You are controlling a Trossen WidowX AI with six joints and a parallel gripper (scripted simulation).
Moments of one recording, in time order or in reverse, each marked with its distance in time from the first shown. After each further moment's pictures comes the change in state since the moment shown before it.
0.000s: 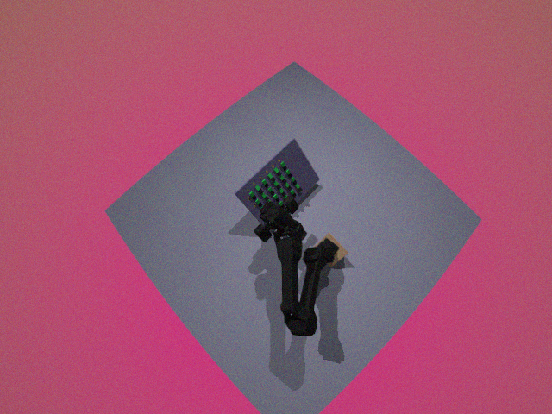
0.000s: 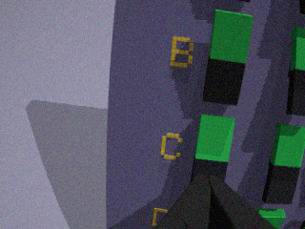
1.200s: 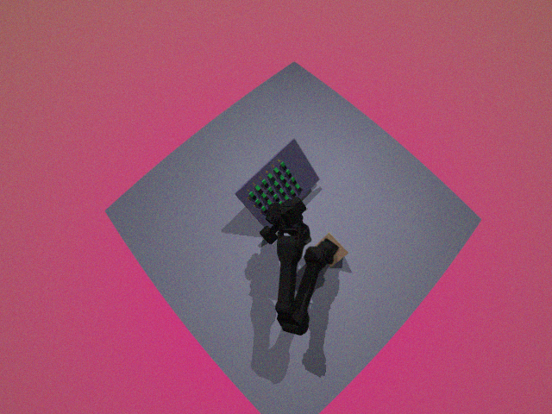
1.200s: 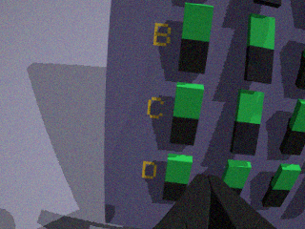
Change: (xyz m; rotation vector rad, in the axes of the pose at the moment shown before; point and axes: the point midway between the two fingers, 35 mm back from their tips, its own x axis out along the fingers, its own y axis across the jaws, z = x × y) arm -0.035 -0.009 -0.003 -0.001 0.044 -0.033
